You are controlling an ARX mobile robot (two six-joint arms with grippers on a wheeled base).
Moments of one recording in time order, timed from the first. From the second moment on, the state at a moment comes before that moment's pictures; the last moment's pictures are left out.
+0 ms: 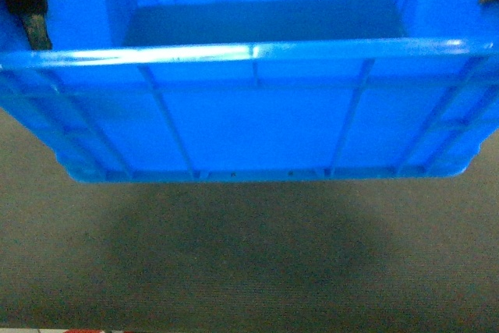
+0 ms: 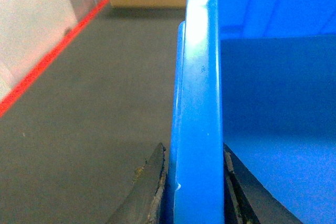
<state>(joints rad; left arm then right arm) -0.17 1.54 0.94 0.43 -0.28 0.00 0.21 1.50 0.95 0.31 0.23 0.07</state>
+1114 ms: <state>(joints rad) -0.23 1.45 0.75 0.79 -0.34 0.12 0.21 1.44 0.82 0.51 0.28 0.06</state>
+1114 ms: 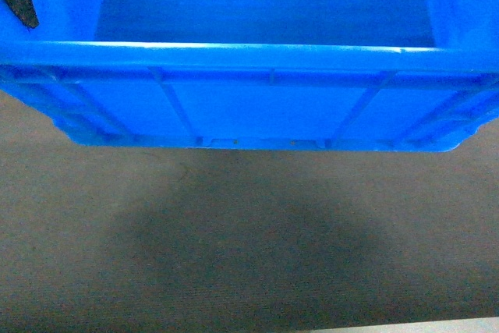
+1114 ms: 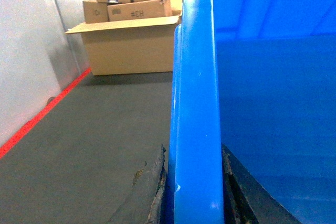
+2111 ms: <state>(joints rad) -0.23 1.45 0.75 0.79 -0.34 0.12 0.21 1.44 0.82 0.52 0.28 0.06</state>
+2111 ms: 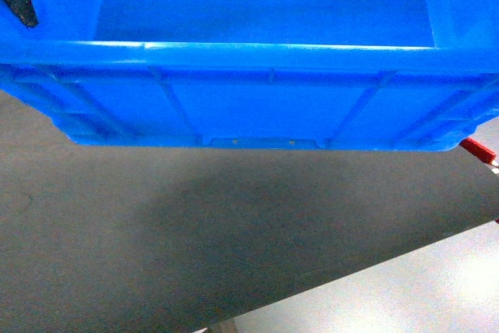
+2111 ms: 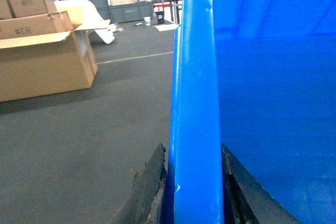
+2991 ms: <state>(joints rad) -0.23 1.45 0.75 0.79 -0.34 0.12 0.21 1.44 0.82 0.51 0.28 0.05</state>
